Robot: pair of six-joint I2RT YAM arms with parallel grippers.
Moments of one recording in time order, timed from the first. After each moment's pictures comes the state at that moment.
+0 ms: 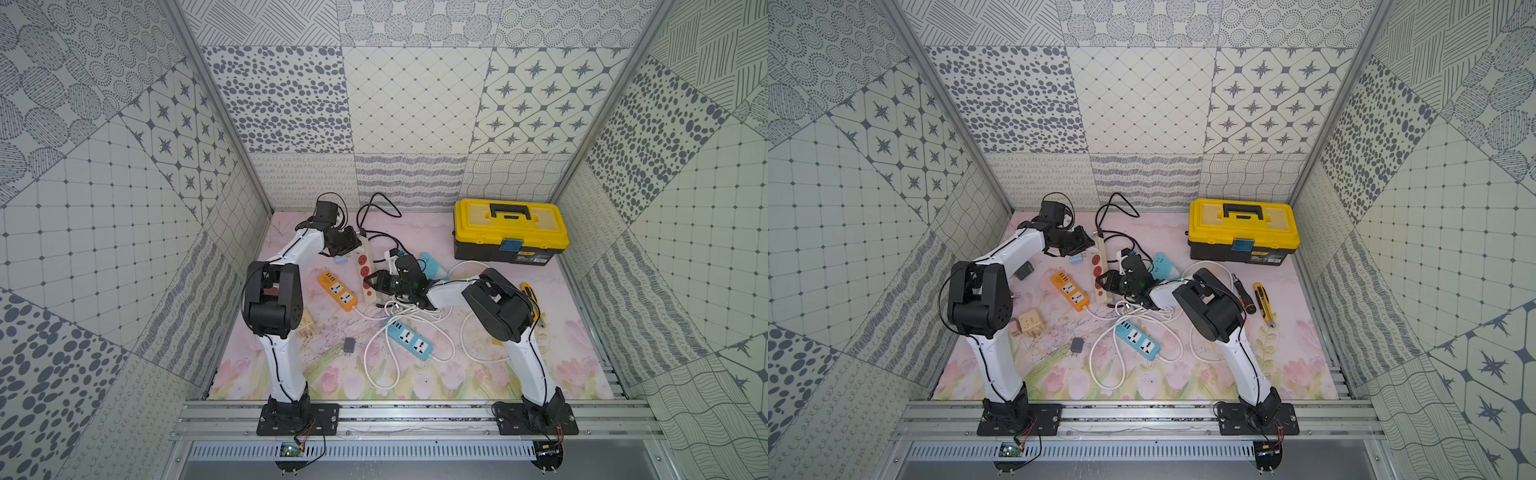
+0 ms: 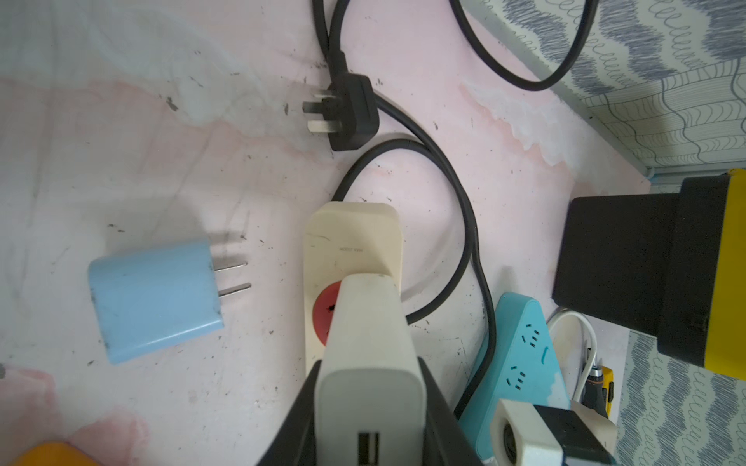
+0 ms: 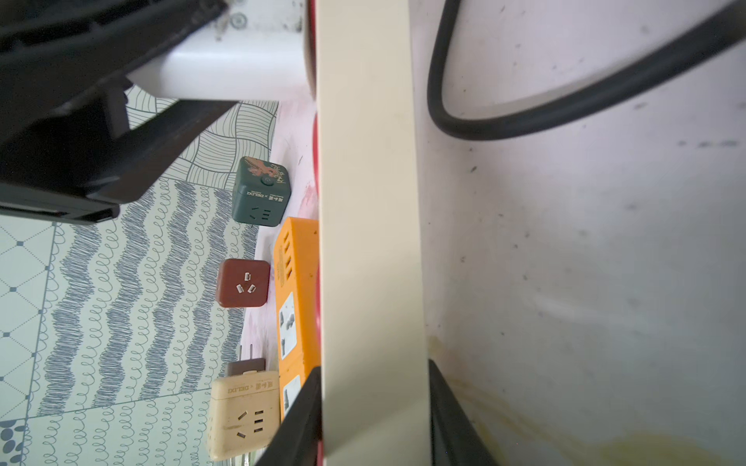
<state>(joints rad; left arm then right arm) -0.06 2.00 1.59 -0.56 0.37 -0.49 0.76 2.26 1.32 0.48 -0.31 0.96</state>
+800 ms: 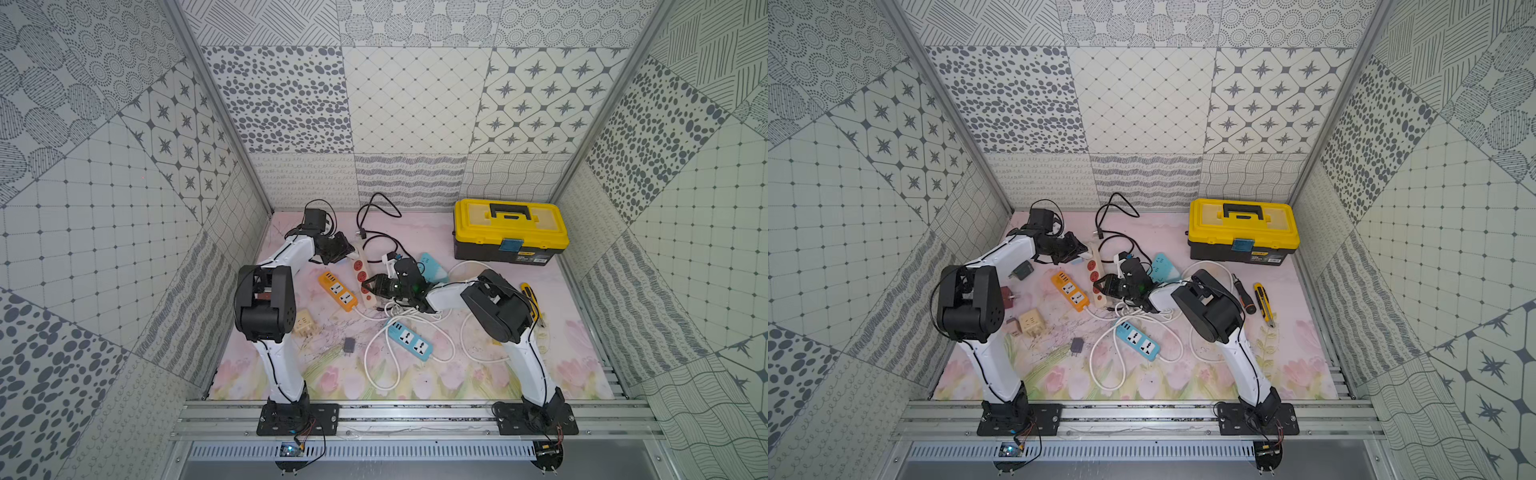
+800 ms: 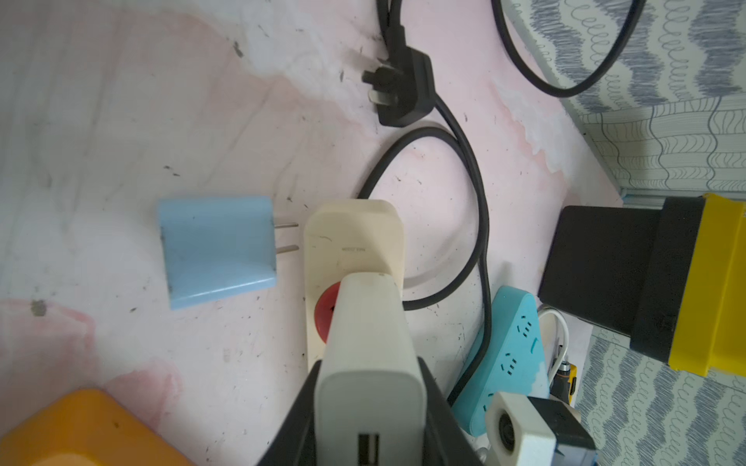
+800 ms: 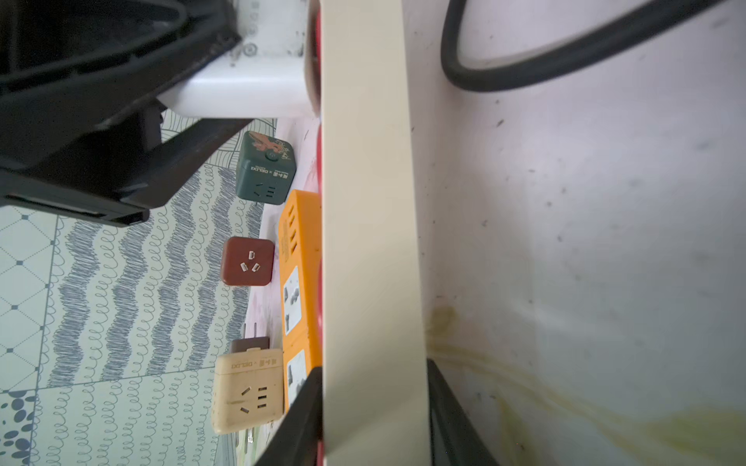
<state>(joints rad) 0.00 1.95 1.49 -0.54 0.44 -0.55 0.77 2.26 1.29 0.50 -0.34 0.96</state>
